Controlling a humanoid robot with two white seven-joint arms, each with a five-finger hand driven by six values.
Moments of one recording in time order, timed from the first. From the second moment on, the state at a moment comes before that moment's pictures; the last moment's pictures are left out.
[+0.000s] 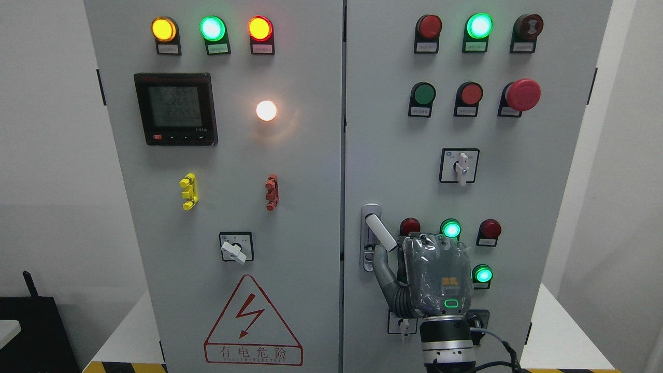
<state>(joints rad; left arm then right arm) -0.04 -0.09 0.04 0.00 0.00 -0.09 0.00 -0.48 0.15 0.23 -1.70 1.42 0.16 -0.17</state>
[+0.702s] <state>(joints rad) -0.04 -0.09 0.04 0.00 0.00 -0.09 0.00 -0.48 0.15 0.22 -1.71 1.42 0.16 -0.17</state>
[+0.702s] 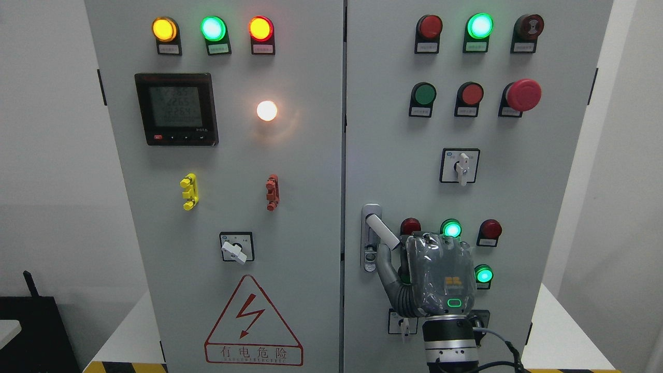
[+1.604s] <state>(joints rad) -0.04 -0.09 0.04 0.00 0.00 -0.09 0.00 -0.48 0.15 0.21 -1.71 1.42 0.16 -0.17</state>
